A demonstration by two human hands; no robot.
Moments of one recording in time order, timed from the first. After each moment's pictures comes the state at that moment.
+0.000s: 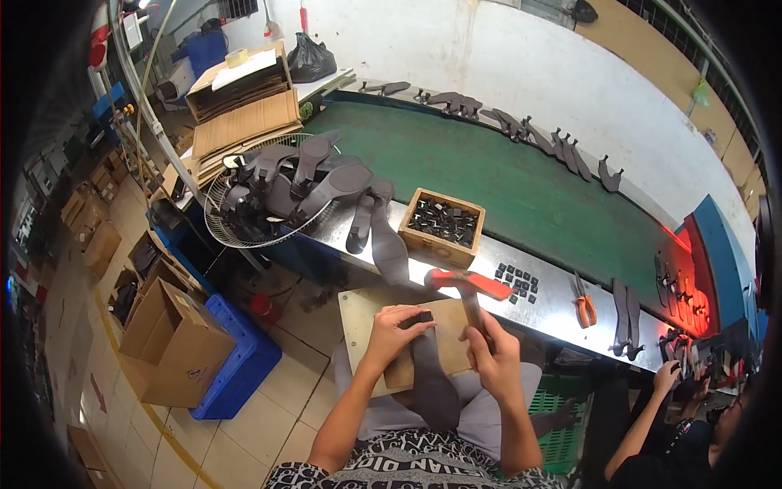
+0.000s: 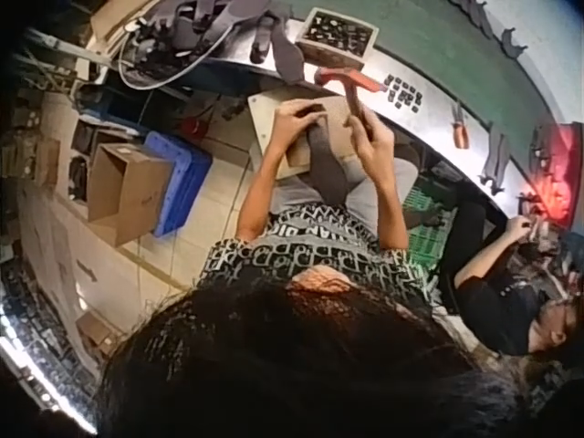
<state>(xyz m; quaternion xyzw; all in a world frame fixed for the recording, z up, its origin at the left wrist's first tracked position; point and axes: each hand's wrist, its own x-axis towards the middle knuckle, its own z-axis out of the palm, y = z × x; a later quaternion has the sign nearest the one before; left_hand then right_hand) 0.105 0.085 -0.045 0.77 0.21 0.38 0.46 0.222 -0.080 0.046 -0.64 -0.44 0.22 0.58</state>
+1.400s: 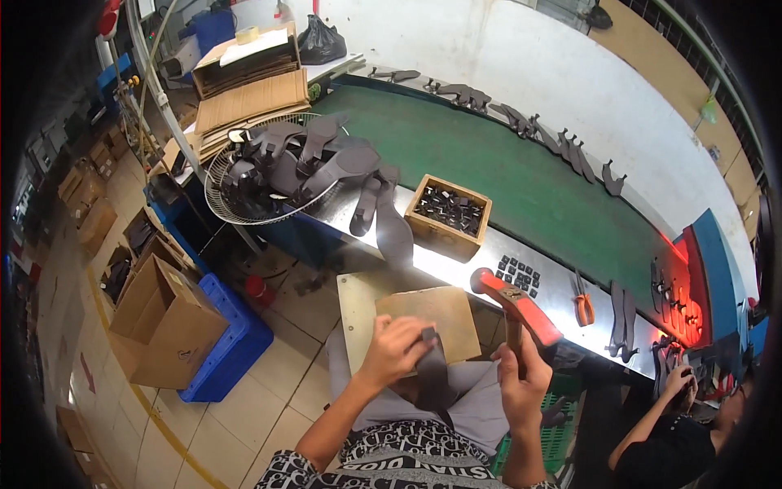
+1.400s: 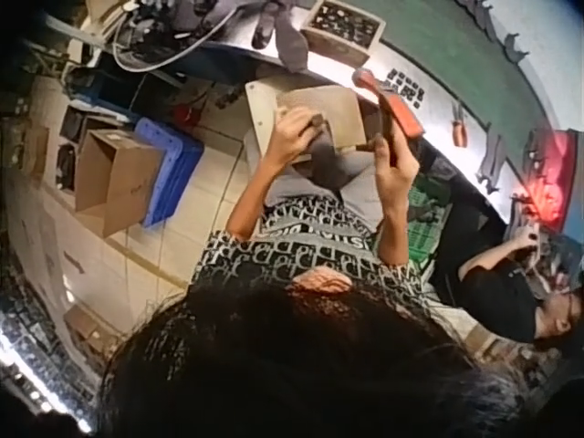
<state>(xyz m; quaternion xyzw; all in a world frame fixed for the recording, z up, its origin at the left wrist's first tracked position) 0.063 0.039 -0.024 0.85 0.18 0.37 0.33 0.200 -0.127 0.066 -0.73 -0.43 0.03 0.53</state>
